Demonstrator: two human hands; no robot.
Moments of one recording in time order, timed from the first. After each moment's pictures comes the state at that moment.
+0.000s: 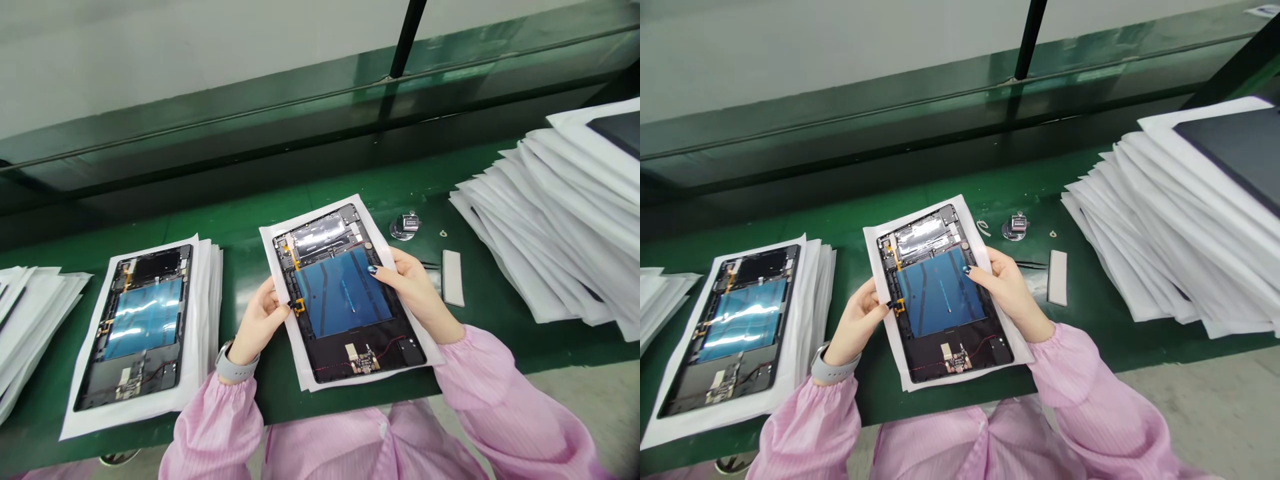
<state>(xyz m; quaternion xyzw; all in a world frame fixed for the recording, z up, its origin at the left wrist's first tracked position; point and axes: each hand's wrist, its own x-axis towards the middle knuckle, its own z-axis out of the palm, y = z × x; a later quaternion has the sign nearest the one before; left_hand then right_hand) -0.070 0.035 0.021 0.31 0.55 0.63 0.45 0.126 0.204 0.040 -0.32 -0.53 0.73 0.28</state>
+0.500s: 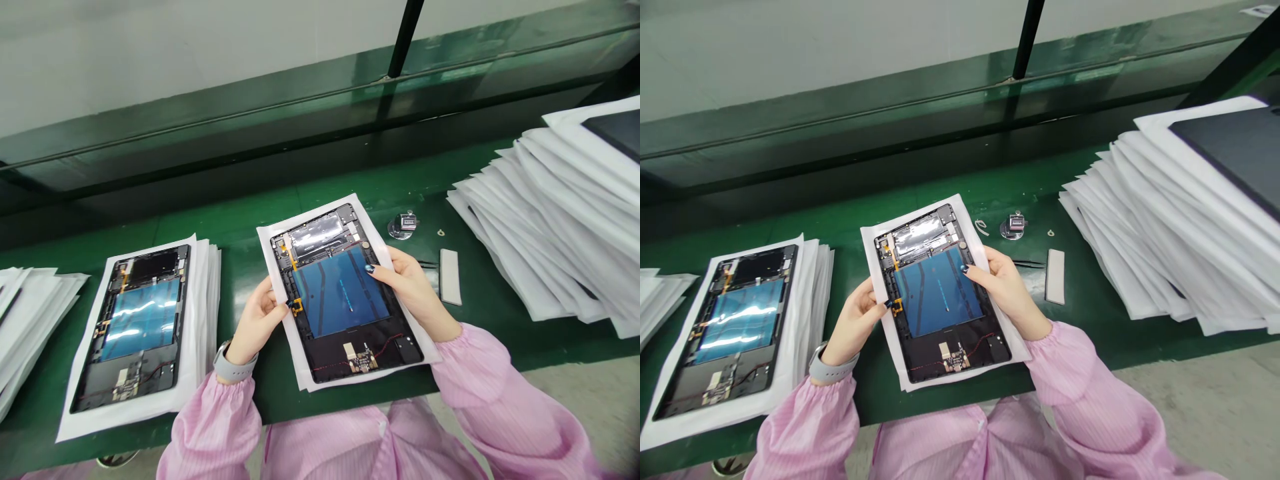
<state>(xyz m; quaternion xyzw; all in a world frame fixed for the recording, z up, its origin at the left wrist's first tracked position) -0.073 0.034 0.014 0.31 0.55 0.63 0.45 0.124 0.204 0.040 -0.32 -0.52 0.74 0.29</state>
